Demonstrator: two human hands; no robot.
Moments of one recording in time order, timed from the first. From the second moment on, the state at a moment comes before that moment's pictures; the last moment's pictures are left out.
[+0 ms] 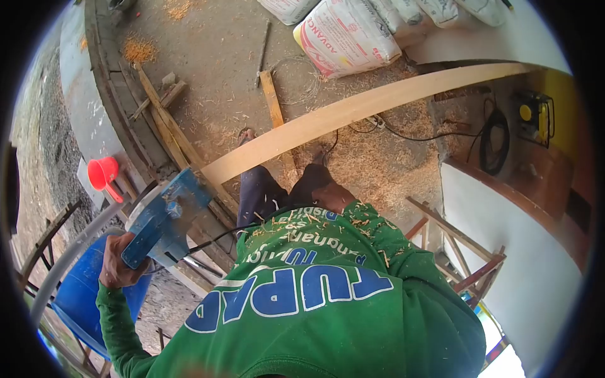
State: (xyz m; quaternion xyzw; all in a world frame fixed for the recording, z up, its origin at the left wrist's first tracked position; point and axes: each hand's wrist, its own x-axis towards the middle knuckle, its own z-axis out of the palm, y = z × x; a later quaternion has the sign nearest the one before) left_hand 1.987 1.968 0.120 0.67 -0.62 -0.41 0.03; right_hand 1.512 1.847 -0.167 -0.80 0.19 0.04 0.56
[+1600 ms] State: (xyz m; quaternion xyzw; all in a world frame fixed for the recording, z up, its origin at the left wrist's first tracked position) left_hand 1.566 1.508 0.089 0.51 -0.61 -0.59 0.16; right_hand 1.334 1.926 -0.177 -0.58 0.62 -0.18 0.50
